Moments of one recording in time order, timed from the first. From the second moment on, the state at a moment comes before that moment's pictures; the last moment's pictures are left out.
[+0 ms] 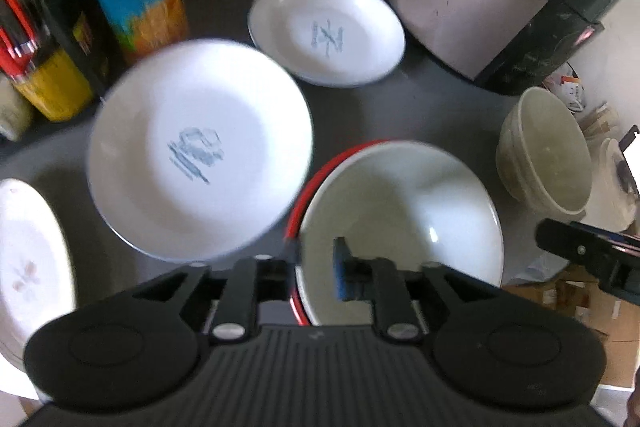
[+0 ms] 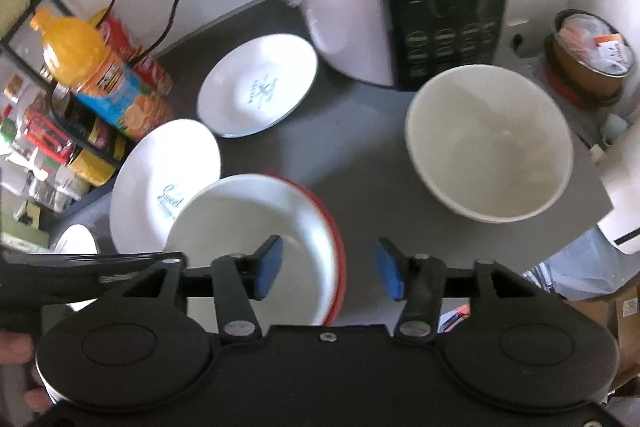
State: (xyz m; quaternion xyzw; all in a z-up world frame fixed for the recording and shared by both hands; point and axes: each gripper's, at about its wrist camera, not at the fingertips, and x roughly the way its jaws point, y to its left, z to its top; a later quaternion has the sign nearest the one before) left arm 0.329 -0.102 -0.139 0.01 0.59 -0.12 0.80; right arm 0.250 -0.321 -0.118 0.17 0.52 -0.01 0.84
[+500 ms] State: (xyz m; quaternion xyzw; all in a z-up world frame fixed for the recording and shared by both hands) left arm 0.334 -0.167 -0.107 0.05 0.55 -0.16 0.82; right arm 0.233 -0.374 -0.127 0.20 0.49 -0.05 0.84
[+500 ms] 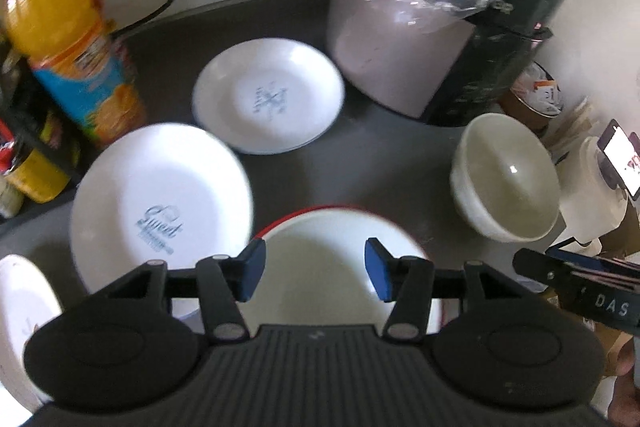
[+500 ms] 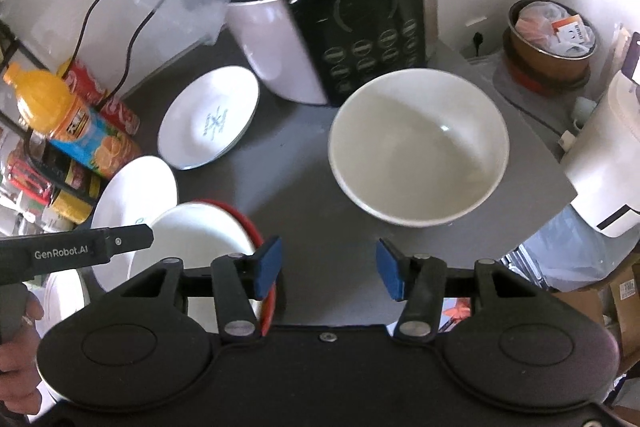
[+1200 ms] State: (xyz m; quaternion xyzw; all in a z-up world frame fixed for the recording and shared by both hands) left arm 0.352 -0.279 -0.145 0.08 0.55 -0.17 0.81; right arm 0.249 -0.460 -0.164 0.22 0.50 -0.10 0.83
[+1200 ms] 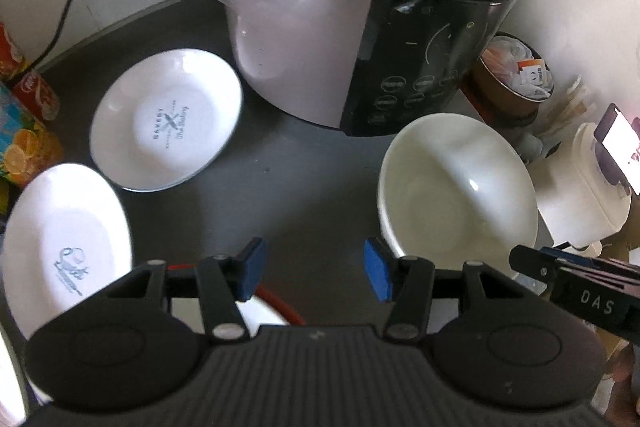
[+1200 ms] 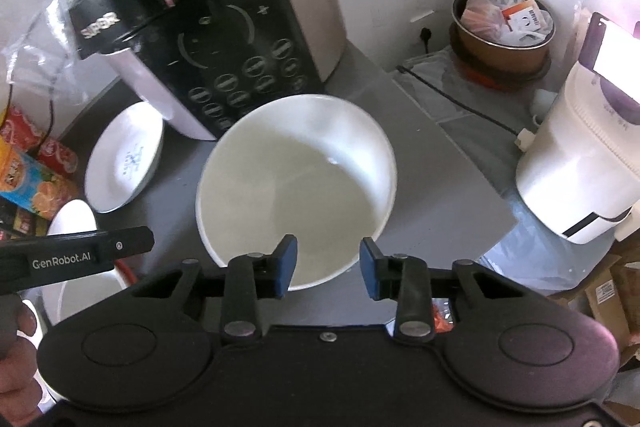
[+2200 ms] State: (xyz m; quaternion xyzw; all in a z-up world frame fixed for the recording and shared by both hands) left arm 0.374 -0.318 -0.204 0.07 0.59 -0.18 0.79; right arm 0.254 -0.460 -0.194 0.20 0.52 -0.08 0.83
